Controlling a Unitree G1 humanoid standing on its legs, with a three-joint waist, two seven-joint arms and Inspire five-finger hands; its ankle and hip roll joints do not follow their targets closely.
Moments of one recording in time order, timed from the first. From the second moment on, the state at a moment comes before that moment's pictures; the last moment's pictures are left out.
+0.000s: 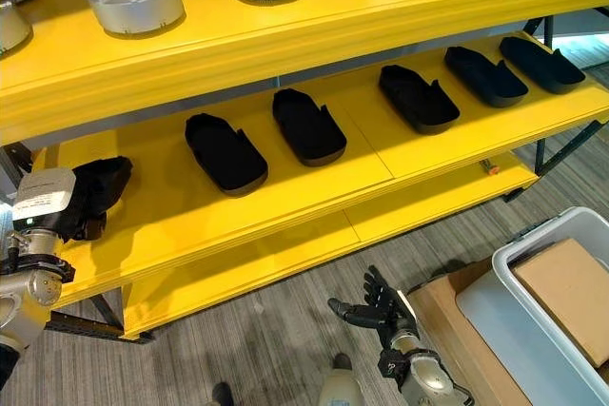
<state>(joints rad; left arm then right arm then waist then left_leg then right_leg) -0.17 0.88 -0.09 0.35 0.61 0.06 0.32 0.23 -0.36 0.11 0.18 0.55 0.02 0.02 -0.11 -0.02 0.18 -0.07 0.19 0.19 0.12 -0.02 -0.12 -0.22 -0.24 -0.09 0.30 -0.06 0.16</state>
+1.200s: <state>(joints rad) -0.49 0.70 -0.15 0.74 0.31 0.18 0.47 0.20 -0.37 0.15 0.16 0.55 0.03 0.01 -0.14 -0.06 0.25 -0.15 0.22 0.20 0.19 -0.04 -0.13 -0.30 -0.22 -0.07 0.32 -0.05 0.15</state>
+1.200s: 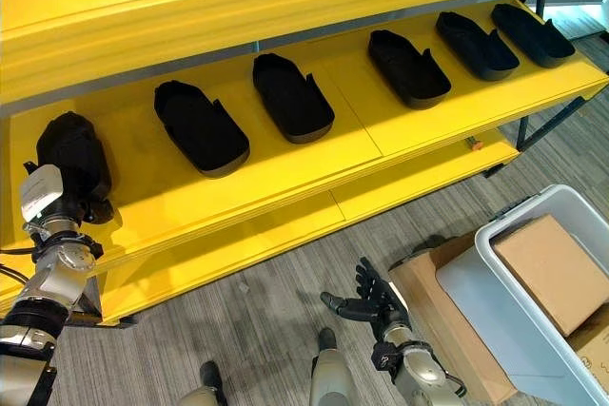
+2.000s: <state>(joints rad) -0.37 0.69 0.01 0.65 0.29 0.20 0.44 0.17 -0.40 0.15 0.15 0.55 0.06 0.02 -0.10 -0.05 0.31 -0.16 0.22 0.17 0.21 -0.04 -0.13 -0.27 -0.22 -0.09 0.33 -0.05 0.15</state>
